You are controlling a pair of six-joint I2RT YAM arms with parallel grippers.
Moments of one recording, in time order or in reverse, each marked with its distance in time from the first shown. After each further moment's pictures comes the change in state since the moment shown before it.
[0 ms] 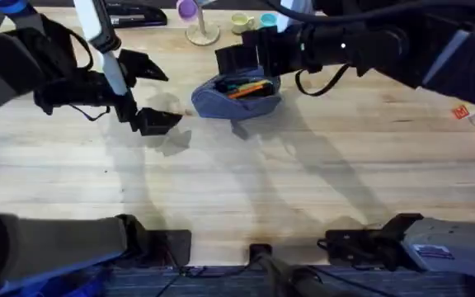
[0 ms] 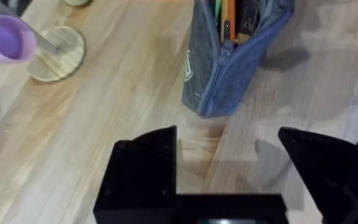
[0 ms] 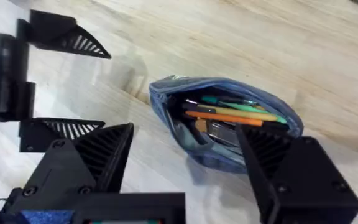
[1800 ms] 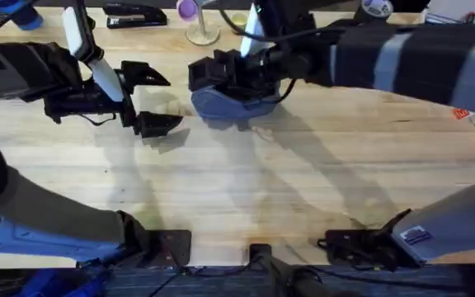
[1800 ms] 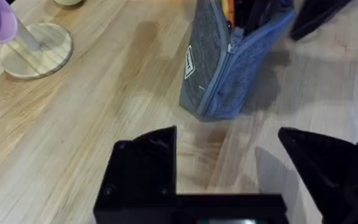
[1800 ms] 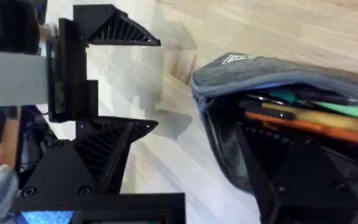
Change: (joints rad) left arm 0.075 0.198 0.002 0.018 0.184 0.115; right arm 0.000 0.321 0.000 0.245 -0.359 0.273
